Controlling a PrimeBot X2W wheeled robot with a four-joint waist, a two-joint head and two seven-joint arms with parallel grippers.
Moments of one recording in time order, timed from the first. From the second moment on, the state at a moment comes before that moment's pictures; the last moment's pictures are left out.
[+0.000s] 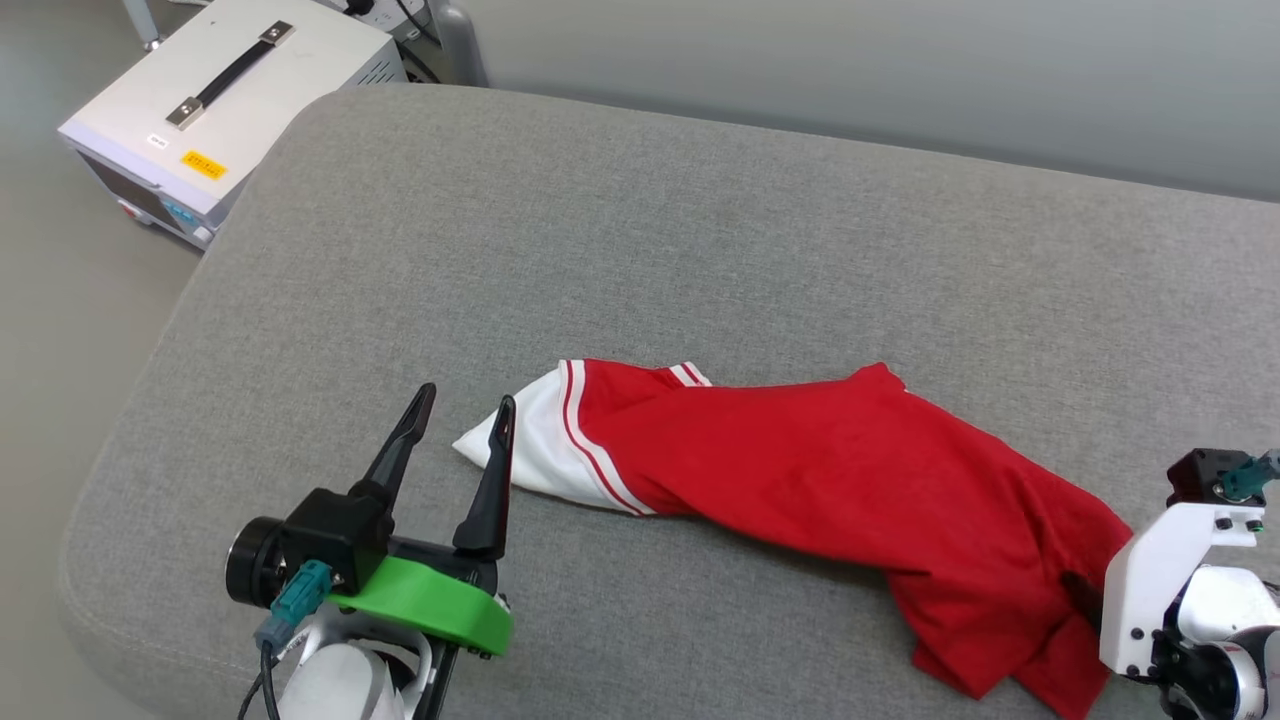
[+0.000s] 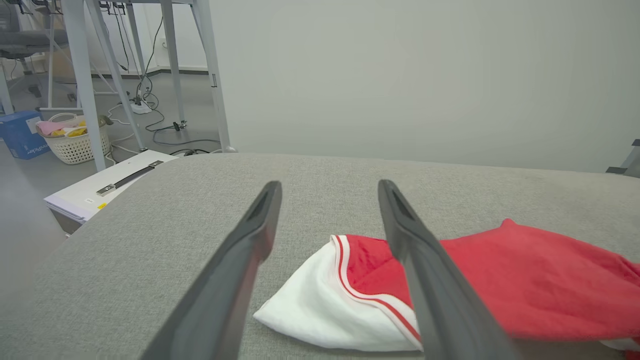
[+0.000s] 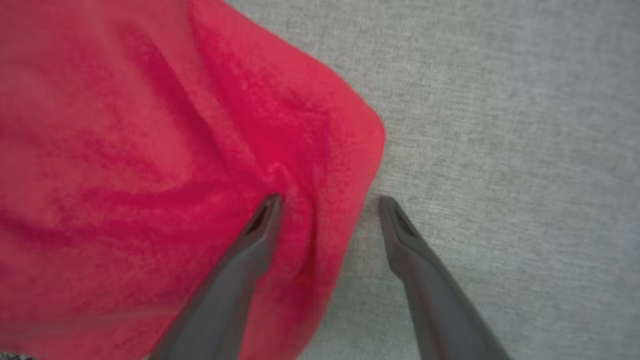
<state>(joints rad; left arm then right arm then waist) -0.12 0.23 -0.29 0.04 -0.33 -0.04 -0.26 -0.09 -0.15 -0.17 0.06 0.23 0.13 0.87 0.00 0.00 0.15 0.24</state>
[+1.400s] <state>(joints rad) -0.12 0.11 -0.20 0.13 -0.28 -0.12 -0.26 -0.24 -0.25 0.62 0.03 0.57 0.13 0.69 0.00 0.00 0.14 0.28</state>
